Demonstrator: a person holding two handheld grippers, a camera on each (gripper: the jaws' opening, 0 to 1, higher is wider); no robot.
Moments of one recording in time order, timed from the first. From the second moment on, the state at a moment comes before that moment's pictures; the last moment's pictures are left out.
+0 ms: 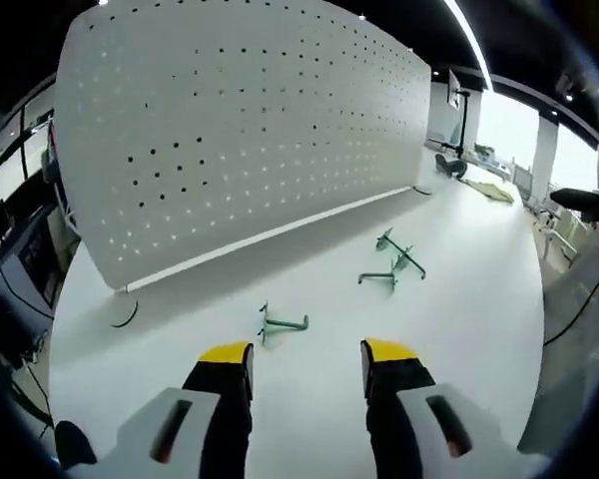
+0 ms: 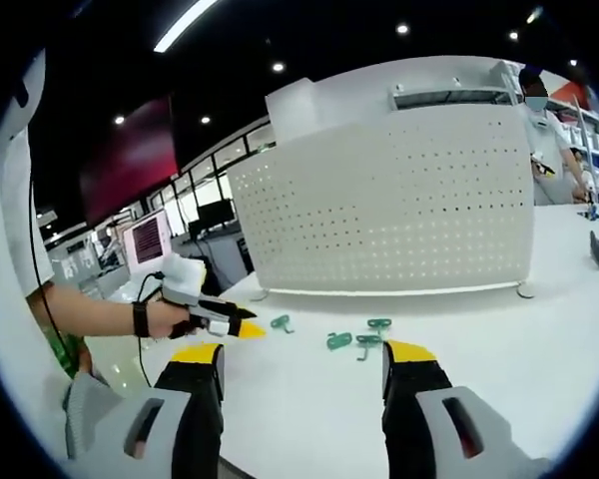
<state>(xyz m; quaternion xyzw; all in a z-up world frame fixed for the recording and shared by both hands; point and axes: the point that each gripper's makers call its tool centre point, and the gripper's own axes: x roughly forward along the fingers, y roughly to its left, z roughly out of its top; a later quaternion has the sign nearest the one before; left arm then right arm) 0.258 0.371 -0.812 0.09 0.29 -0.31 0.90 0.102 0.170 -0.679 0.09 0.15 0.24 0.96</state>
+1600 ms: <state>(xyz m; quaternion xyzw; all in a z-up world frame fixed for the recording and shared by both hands) 0.295 0.365 -0.845 0.21 0.31 -0.34 0.86 0.100 0.154 -0.678 0.14 0.13 0.20 0.96</state>
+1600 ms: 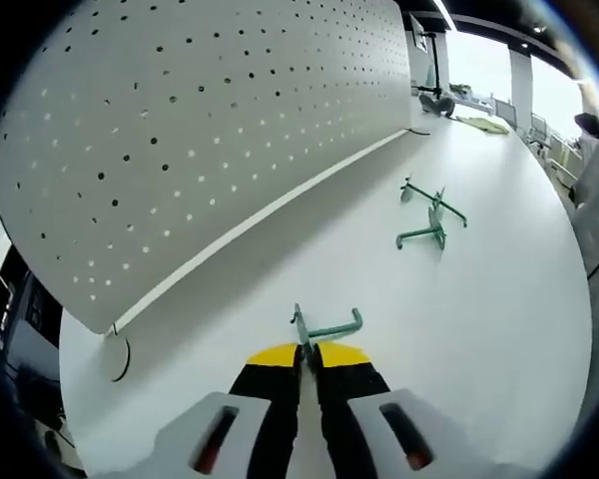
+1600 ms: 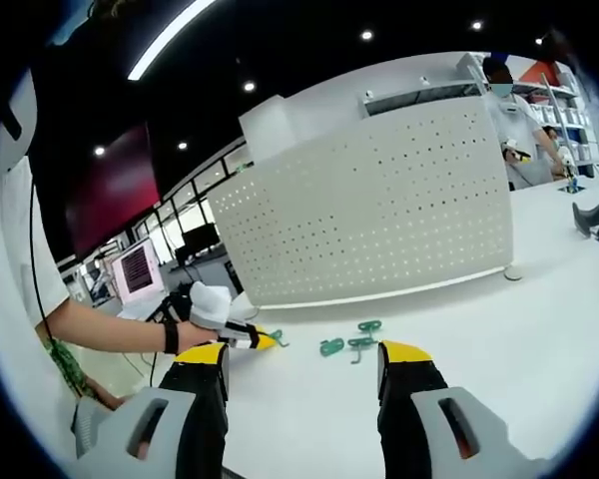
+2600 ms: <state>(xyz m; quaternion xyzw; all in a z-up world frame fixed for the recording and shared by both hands) 0.226 0.312 -0.765 0.11 0.24 -0.40 0.88 0.105 0.169 -0.662 0.14 0.11 0.25 0.95</state>
